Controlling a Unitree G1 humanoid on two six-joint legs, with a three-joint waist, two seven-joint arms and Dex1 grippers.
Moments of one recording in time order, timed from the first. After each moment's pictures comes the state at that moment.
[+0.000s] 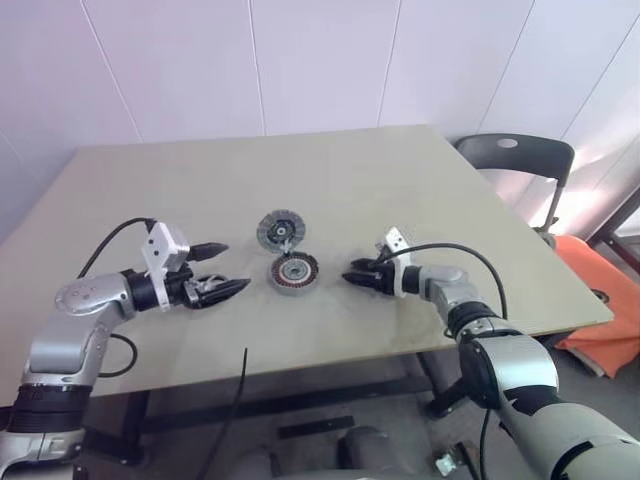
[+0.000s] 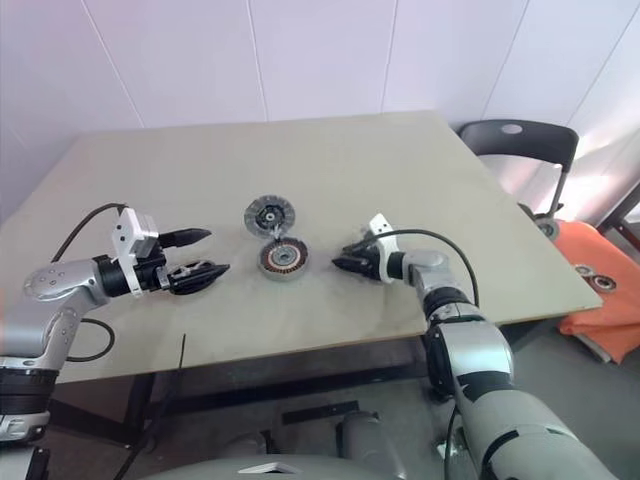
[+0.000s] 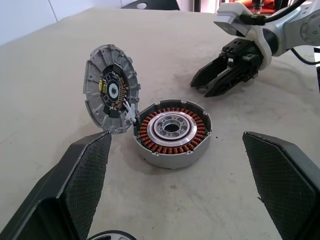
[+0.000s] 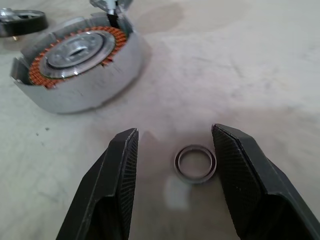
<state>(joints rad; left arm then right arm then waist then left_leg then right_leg) -0.20 0.72 0.13 -0.04 -0.47 0.31 -1.03 -0.87 -0.24 -0.06 1.30 0.01 -0.09 1.06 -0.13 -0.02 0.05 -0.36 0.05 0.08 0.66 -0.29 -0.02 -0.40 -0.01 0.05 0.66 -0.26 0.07</state>
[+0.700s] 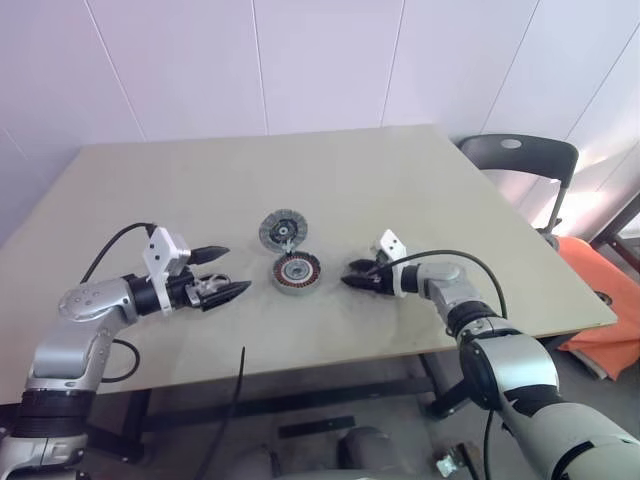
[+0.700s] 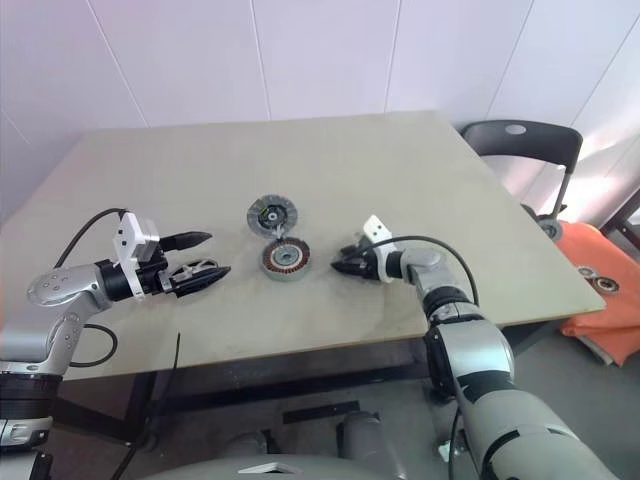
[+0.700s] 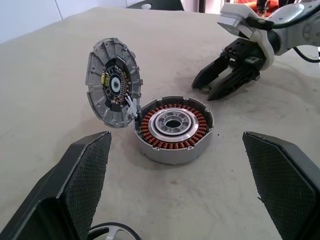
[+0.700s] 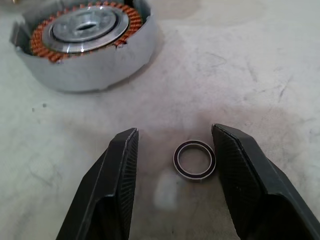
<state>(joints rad) -0.18 0.71 0.13 -0.04 -0.47 0.30 -1.01 -0.87 -0.27 0.00 1.29 -0.06 -0.22 1.05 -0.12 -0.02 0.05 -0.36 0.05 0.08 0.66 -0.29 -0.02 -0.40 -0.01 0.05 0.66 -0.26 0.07</state>
